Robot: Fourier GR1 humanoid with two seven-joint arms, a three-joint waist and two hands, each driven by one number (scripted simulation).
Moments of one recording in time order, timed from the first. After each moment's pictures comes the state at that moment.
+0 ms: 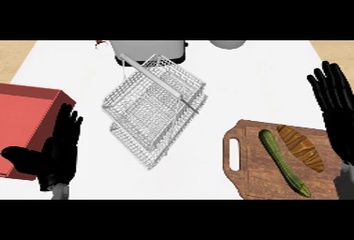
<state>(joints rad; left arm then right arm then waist) 0.04 0.23 -0.14 -1.62 0.30 0.45 0.06 -0.12 -0.39 -0.02 -1.70 -0.27 0.01 -0.12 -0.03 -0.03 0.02</state>
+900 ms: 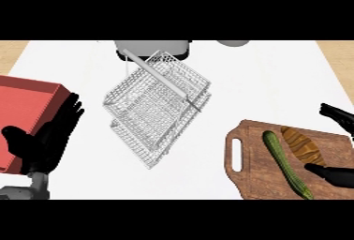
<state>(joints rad) -0.05 0.42 -0.14 -1.56 0.32 0.15 0.13 0.05 -0.53 -0.11 -1.55 -0.12 0.20 -0.43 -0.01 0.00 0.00</state>
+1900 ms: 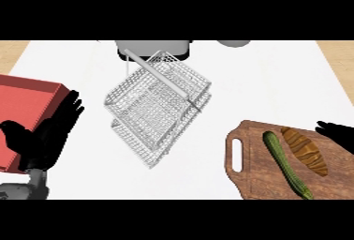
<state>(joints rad) -0.07 0.41 -0.11 -1.56 0.30 0.11 0.17 0.18 -0.91 0.00 -1.95 0.36 0.41 -0.02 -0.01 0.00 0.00</state>
